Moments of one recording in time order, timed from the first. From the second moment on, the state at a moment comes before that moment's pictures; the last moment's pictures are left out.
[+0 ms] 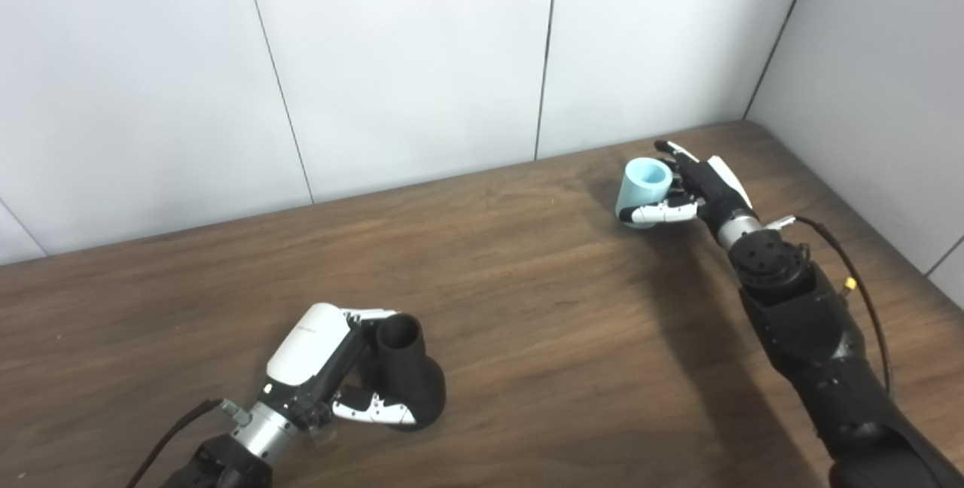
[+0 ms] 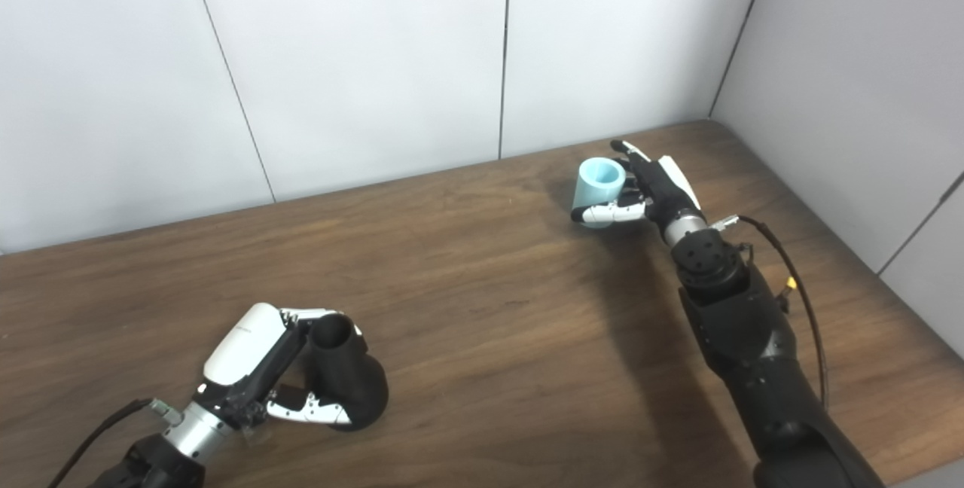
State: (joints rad) left arm -0.40 0.34 -0.59 0.34 0.63 -0.47 0.13; right arm -0.42 -0.49 -0.11 0.38 -0.15 0.22 0.02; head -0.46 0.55
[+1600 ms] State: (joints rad) left arm -0.40 0.31 -0.59 0.34 0.65 -0.44 0.13; right arm -0.45 -0.39 0.00 -0.28 -0.08 0.23 0.15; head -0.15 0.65
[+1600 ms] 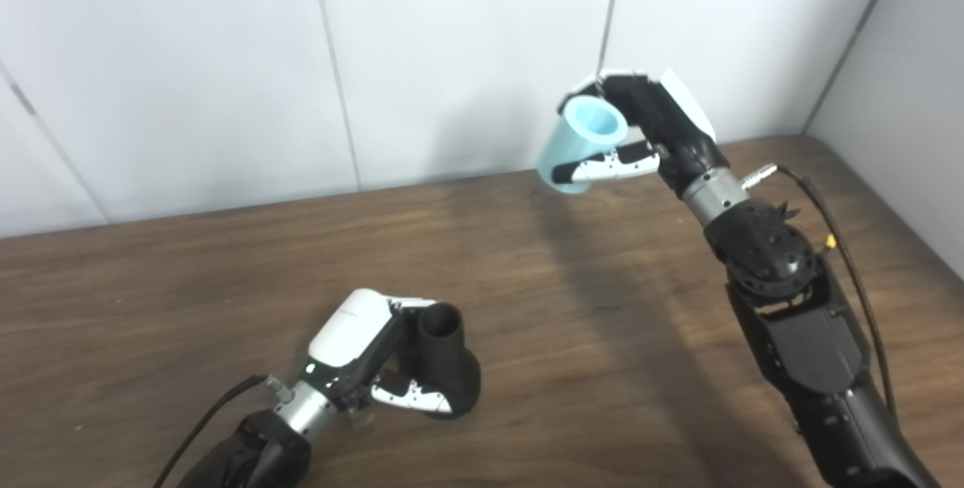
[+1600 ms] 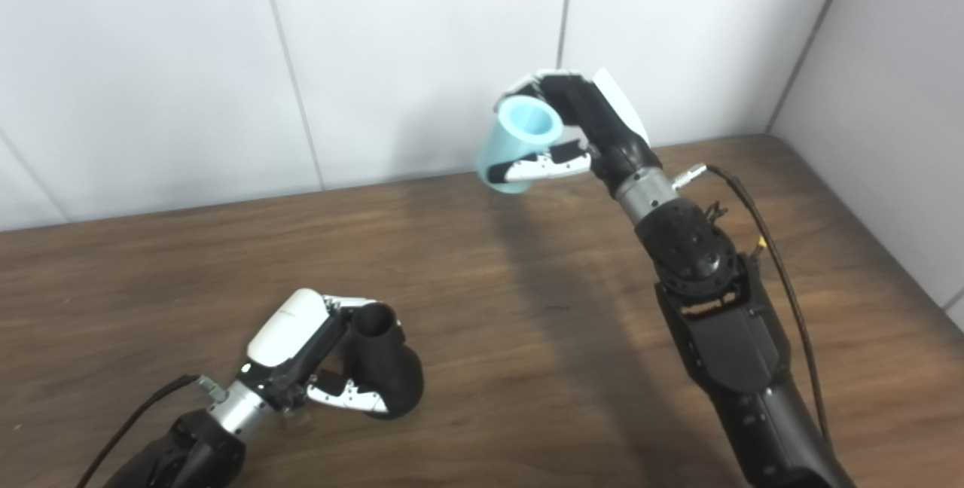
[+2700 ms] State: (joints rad) left arm -0.41 0.28 -0.60 0.35 0.68 -0.40 0.13; right arm -0.47 -0.35 0.16 -0.57 -0.12 0.47 0.54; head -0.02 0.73
